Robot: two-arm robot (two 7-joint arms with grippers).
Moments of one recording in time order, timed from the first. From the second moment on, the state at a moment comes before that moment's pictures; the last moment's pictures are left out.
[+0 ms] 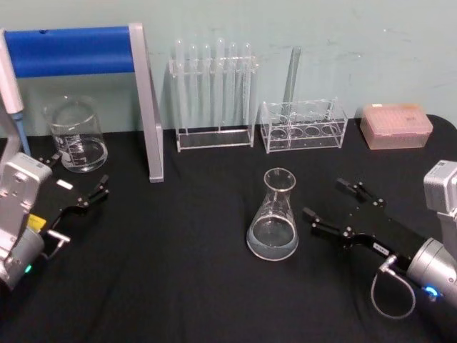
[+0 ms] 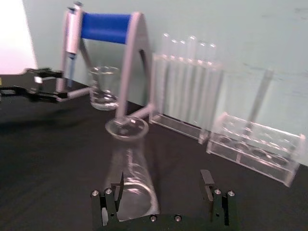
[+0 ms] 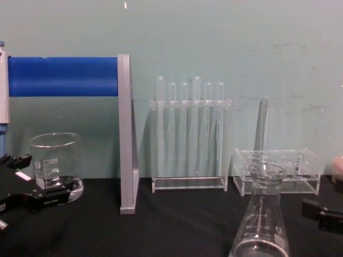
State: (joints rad) left arm -0.20 0.60 0.45 -1.41 -0.25 -0.12 0.03; right arm 0.03 0.64 -0.35 -1.59 0.51 -0.13 0.37
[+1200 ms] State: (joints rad) left arm -0.20 0.60 0.45 -1.41 -0.25 -0.12 0.03; right arm 0.18 0.47 -0.39 -1.44 0.46 -0.06 0.50
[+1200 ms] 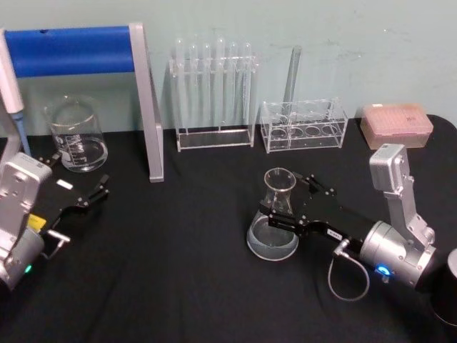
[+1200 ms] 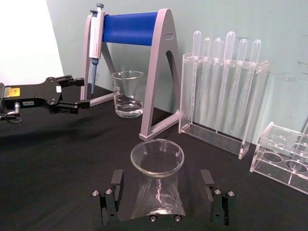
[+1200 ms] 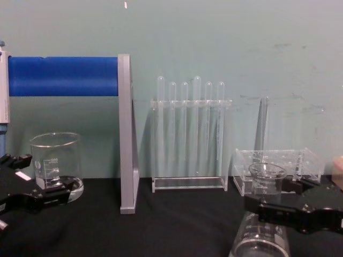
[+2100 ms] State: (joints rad) left arm -0.20 0.60 0.45 -1.41 -0.25 -0.12 0.03; right arm 0.21 0.42 -0.39 -1.40 0.42 -0.07 0.50
